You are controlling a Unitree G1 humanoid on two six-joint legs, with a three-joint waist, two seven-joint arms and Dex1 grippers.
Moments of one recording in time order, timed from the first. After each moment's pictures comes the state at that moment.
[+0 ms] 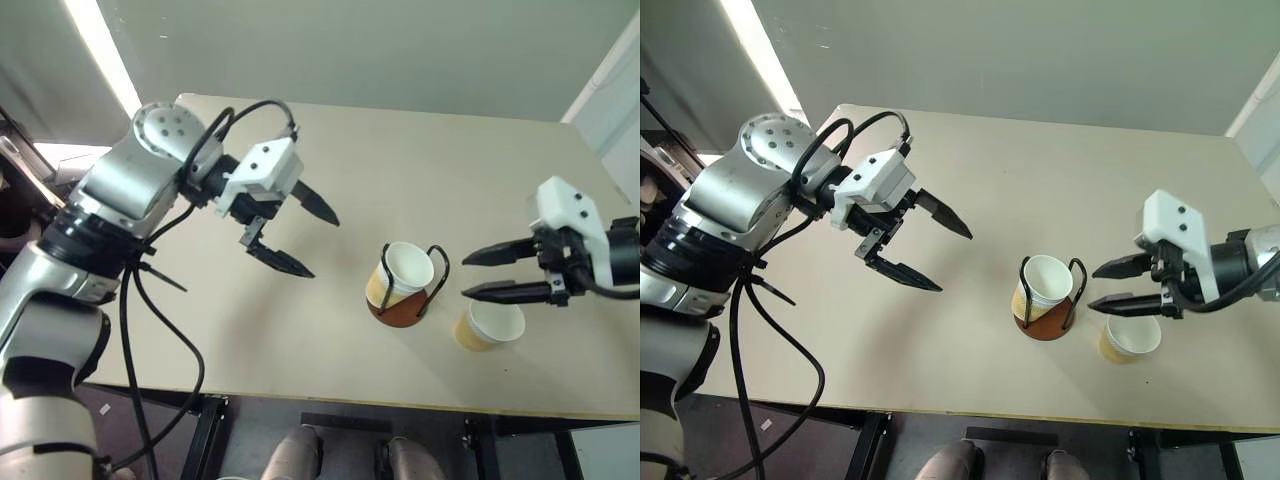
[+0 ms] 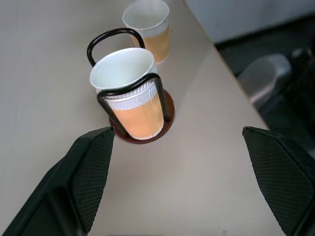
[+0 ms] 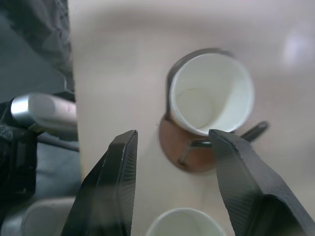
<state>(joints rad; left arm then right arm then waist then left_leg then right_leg) -1.15 0.94 -0.52 0.20 -0.60 0.24 -1.58 -0.44 -1.27 -0.15 -0.57 0.76 0.96 1.16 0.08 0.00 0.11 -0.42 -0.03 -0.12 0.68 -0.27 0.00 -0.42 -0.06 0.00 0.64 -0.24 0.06</state>
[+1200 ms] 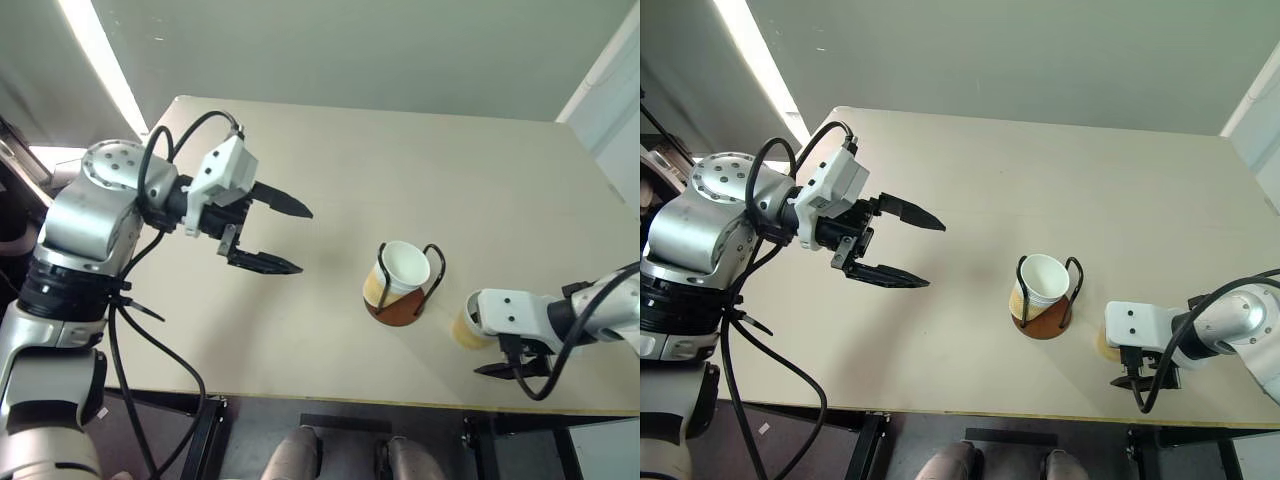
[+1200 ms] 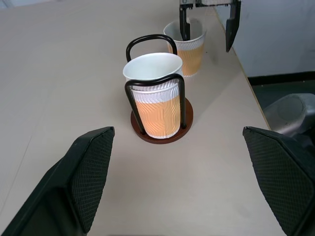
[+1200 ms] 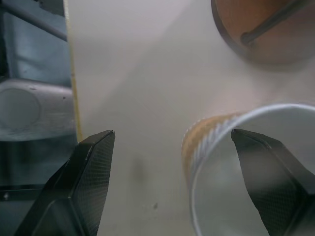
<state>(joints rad) -0.91 0.92 -0.18 0.04 -0.51 0.42 -1.52 -0.21 -1.32 0.15 -0.58 0.26 0.64 1.16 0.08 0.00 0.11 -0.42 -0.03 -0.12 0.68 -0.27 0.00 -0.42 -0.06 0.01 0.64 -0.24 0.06</state>
